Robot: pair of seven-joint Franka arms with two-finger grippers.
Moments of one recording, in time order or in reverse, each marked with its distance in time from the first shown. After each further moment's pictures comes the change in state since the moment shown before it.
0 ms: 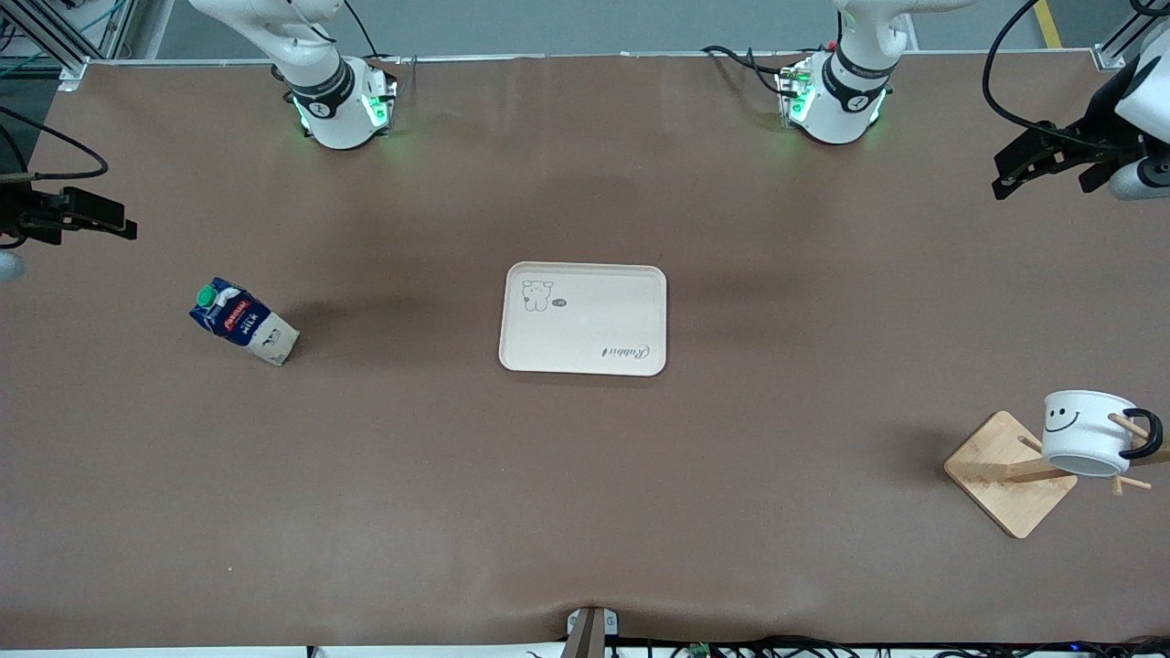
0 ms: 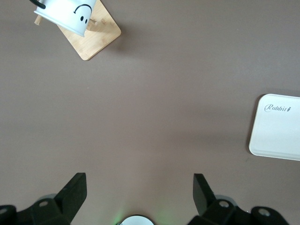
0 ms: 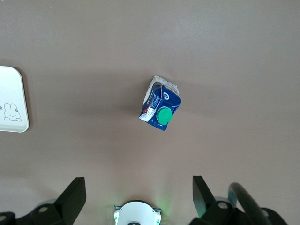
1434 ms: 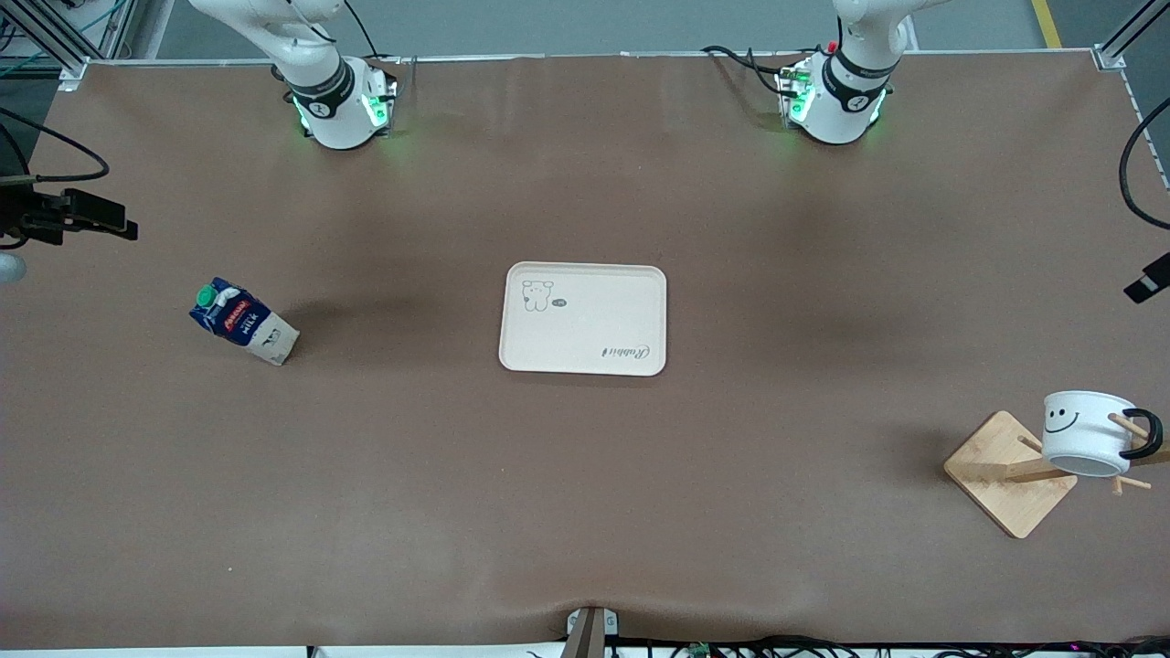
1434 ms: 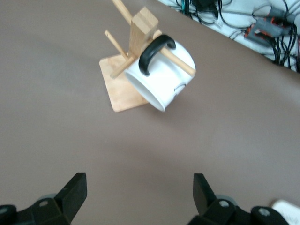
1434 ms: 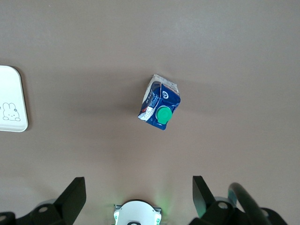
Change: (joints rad) left arm 0.301 0.067 0.056 -0.260 -0.163 0.581 0.074; right arm -0.004 0.000 0.000 -0.008 0.000 0.002 0.000
